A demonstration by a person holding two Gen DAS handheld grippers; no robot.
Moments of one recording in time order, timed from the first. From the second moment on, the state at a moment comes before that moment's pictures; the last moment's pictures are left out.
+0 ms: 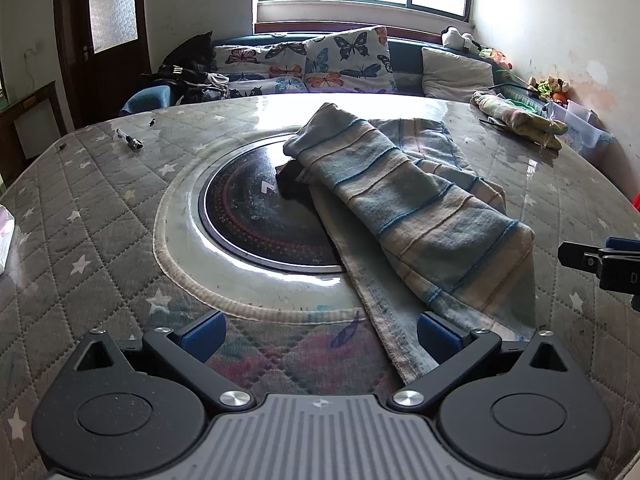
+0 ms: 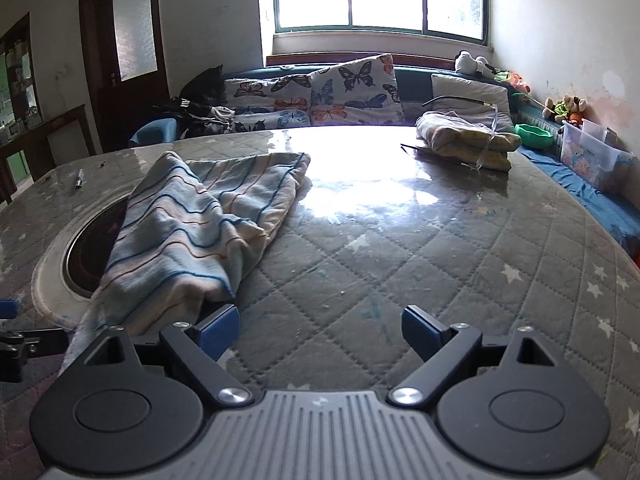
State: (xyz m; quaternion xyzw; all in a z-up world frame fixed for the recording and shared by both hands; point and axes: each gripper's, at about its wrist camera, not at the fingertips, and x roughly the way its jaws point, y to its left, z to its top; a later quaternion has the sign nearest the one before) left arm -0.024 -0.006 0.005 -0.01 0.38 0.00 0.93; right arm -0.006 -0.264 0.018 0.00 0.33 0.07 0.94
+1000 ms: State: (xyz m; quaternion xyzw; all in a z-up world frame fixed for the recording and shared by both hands) left arm -0.042 -0.017 0.005 0.00 0.38 0.00 0.92; right arm -0.043 -0.242 0.016 -0.02 0.34 0.13 0.93
